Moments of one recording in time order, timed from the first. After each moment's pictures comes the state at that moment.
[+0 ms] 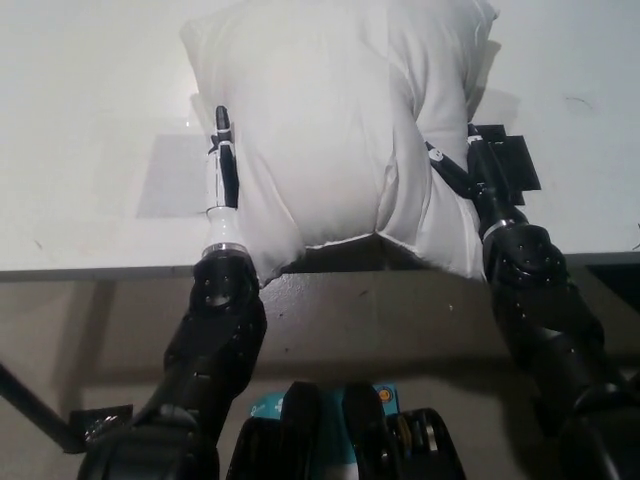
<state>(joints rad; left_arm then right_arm) -0.91 -0.05 0.15 1.18 -0.09 -0.46 0.25 -0.91 -0.04 -0.07 1.10 0.03 -0.22 0.00</state>
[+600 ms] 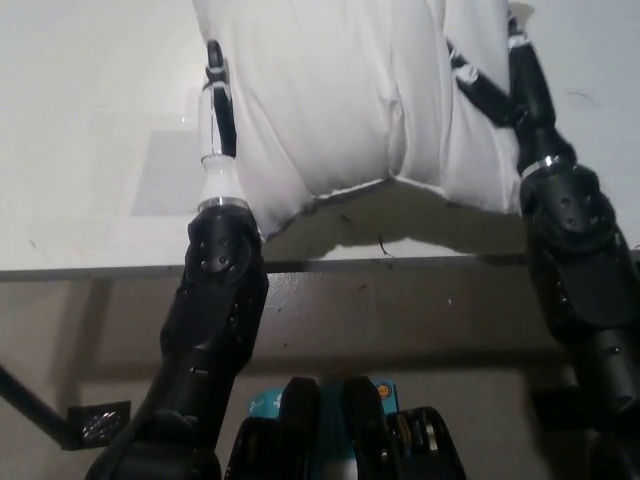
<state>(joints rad) -0.88 -0.05 0.10 0.79 -0.09 -0.34 0.27 -0.85 -0.11 -0.01 0.55 -0.01 -0.12 -0.04</state>
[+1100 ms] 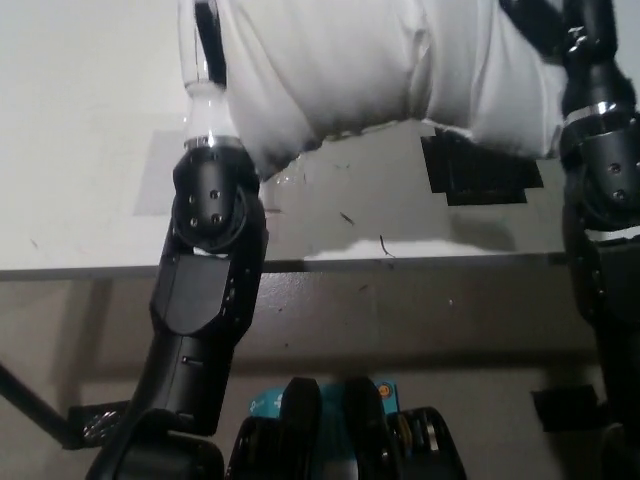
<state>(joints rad) -0.92 -0.06 0.04 0.38 -0.03 -0.21 0.30 -0.86 -0.14 -0.01 0.14 -0.06 0.01 -0.08</state>
